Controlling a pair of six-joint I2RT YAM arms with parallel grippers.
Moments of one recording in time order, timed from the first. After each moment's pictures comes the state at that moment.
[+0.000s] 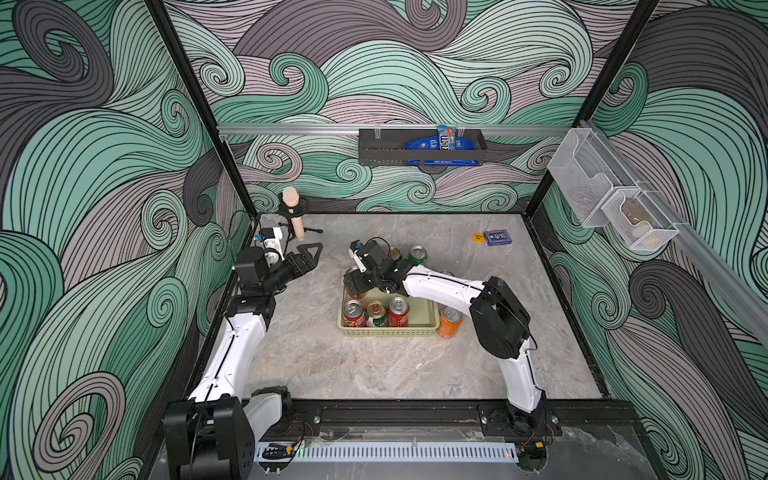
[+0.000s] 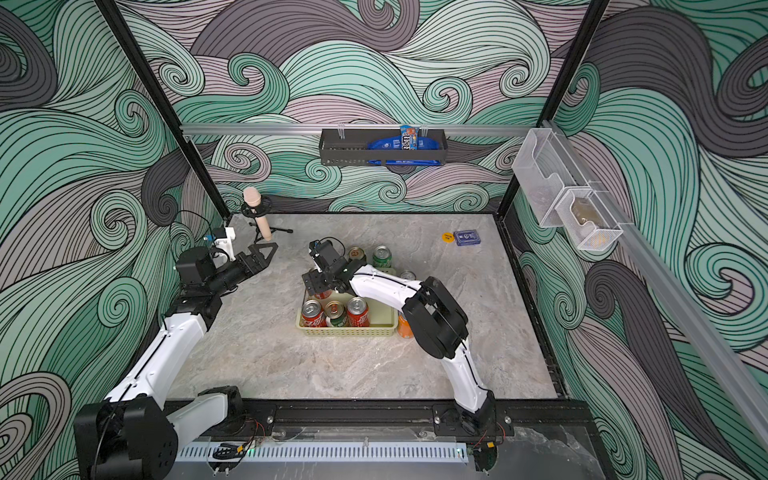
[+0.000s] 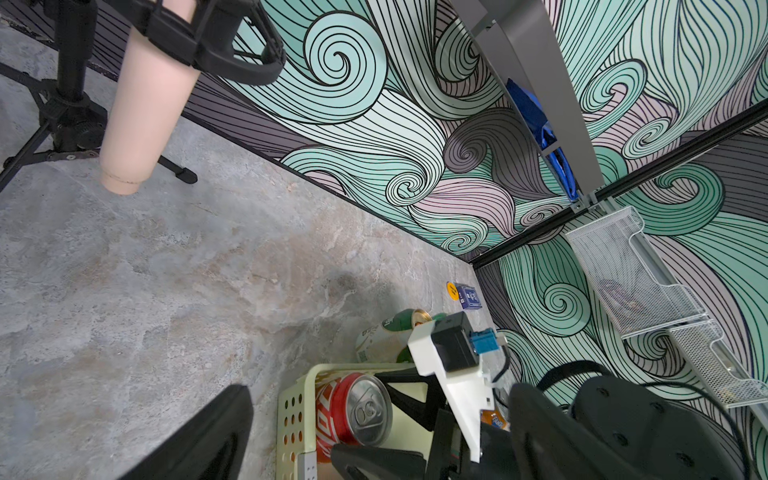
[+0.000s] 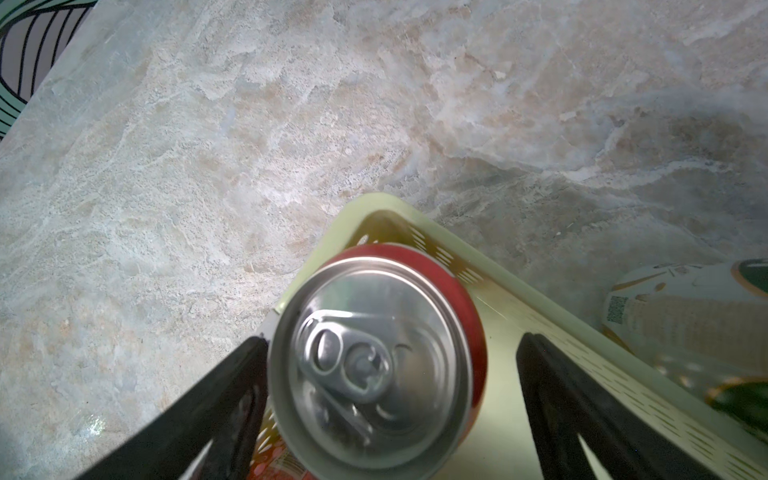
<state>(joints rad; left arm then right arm) 0.12 1.09 0.73 0.04 0.59 -0.59 0.85 2.11 1.64 -0.36 0.06 0.30</state>
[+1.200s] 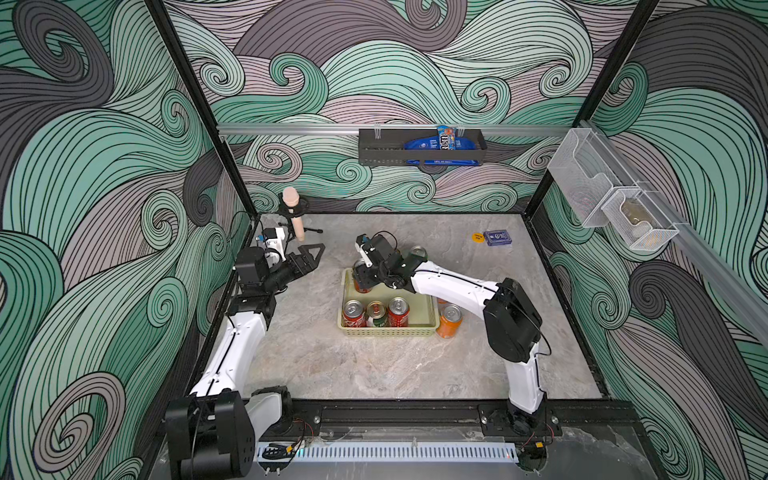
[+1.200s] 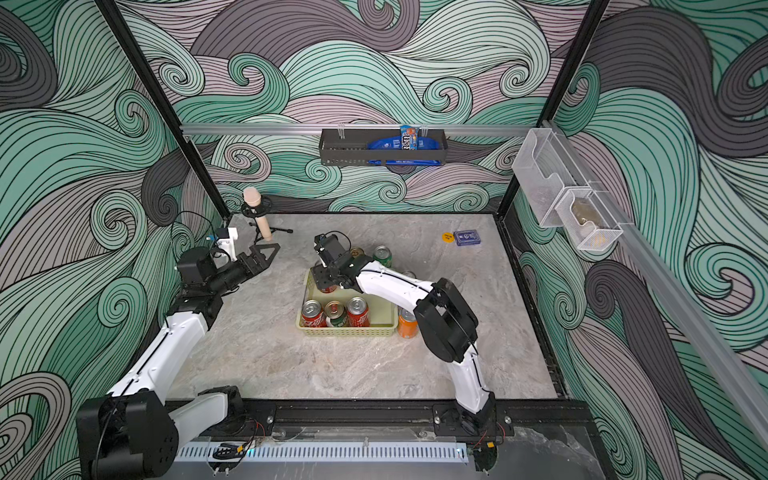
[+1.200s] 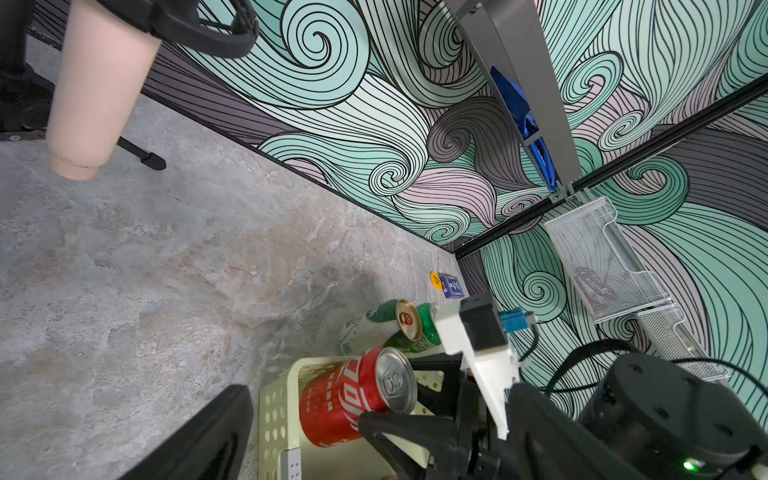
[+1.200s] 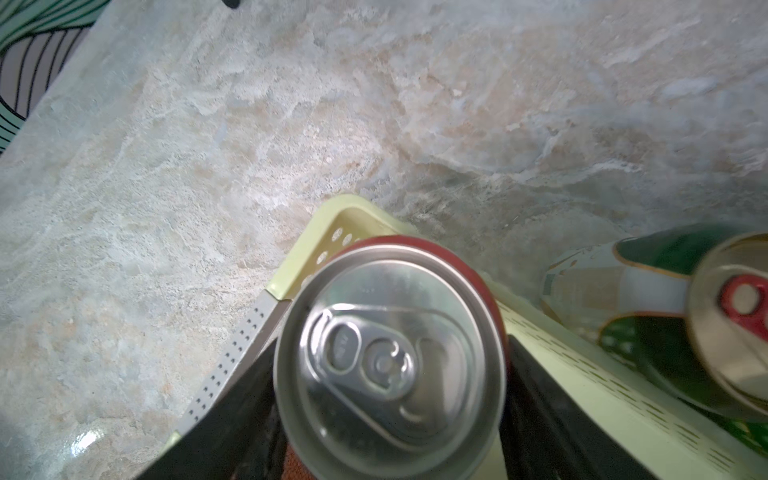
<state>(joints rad) 0.12 1.11 0.72 0.08 0.66 -0.61 0.83 2.01 1.63 -0.42 0.10 0.28</state>
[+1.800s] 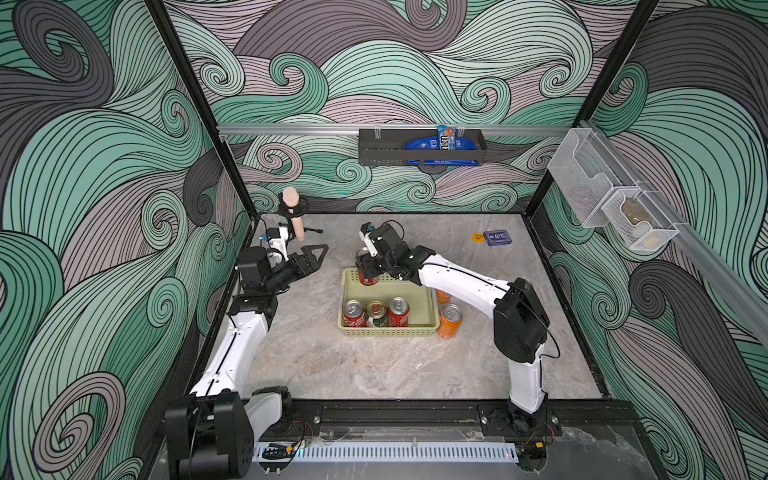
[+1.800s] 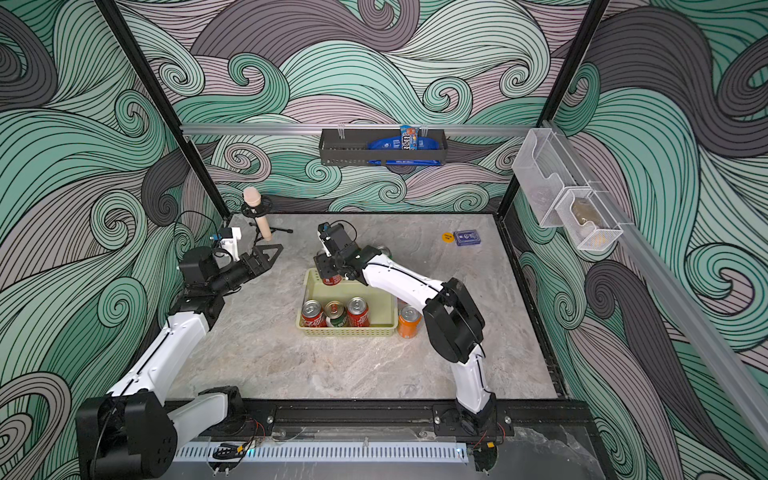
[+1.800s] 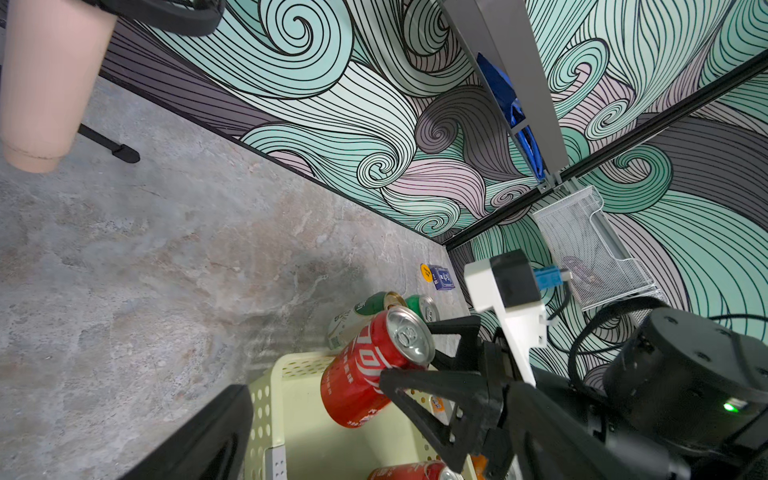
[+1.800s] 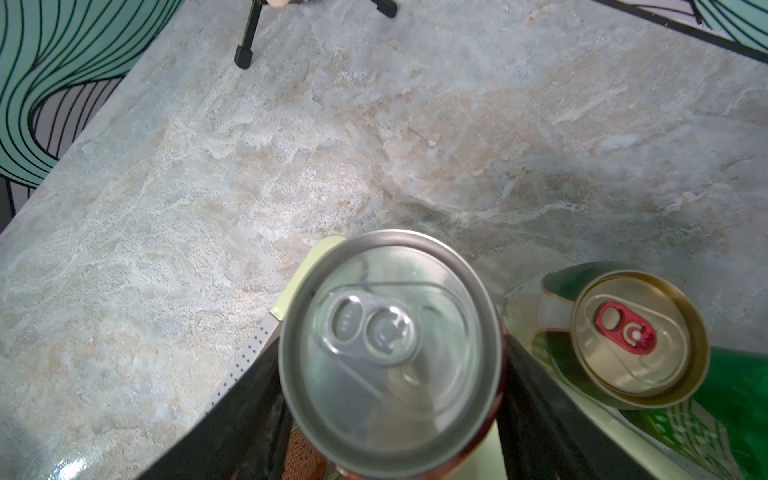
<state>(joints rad) 0.10 1.11 0.72 0.09 0.68 -0.62 0.79 1.99 1.68 -0.44 0.09 0.25</state>
